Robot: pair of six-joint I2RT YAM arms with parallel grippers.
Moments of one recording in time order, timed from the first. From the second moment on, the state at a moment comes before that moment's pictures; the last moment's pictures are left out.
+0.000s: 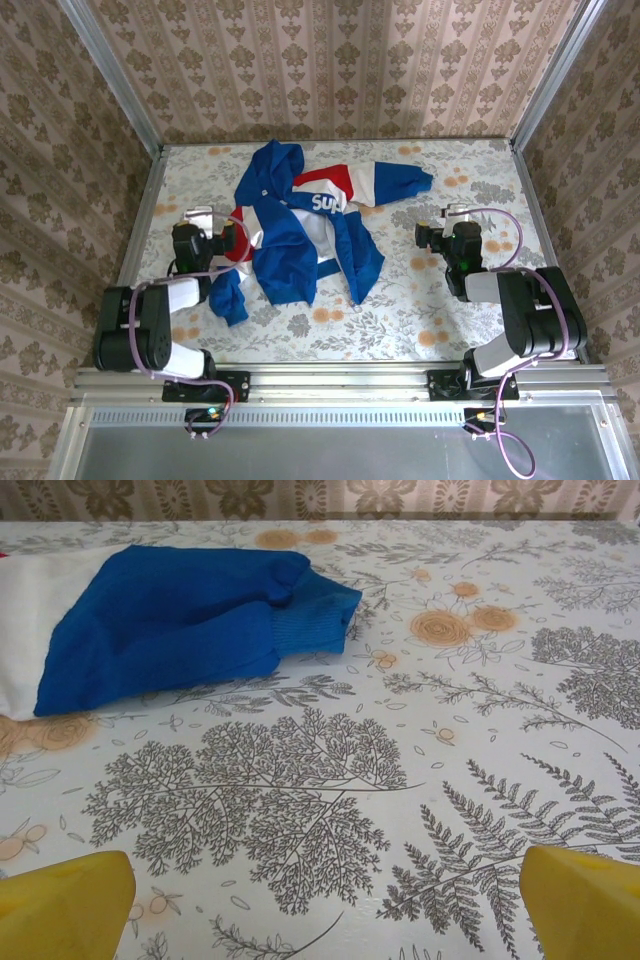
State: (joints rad) left arm -0.03 1.40 0.41 0.64 -0.04 0.10; right arm 0.04 1.50 0.41 0.70 0.09 0.02
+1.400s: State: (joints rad) left arm -0.42 1.78 0.86 0.03 0.16 -0.42; right arm 0.52 2.01 1.28 -0.29 -0.06 0.34
